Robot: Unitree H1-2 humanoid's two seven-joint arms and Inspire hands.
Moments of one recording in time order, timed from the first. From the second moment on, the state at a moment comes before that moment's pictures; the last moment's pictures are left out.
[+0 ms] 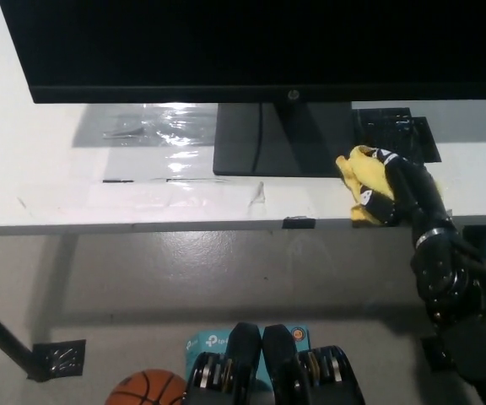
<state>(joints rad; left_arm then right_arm) 0.17 0.61 -0.11 0.15 0.14 0.31 -0.29 -0.55 -0.18 0.18 0.39 -0.53 0.22 -0.06</state>
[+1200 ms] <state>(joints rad) 0.21 0.60 -0.09 0.14 0.14 0.31 -0.29 -0.85 0.00 -0.27 0.16 -0.29 0.17 -0.48</state>
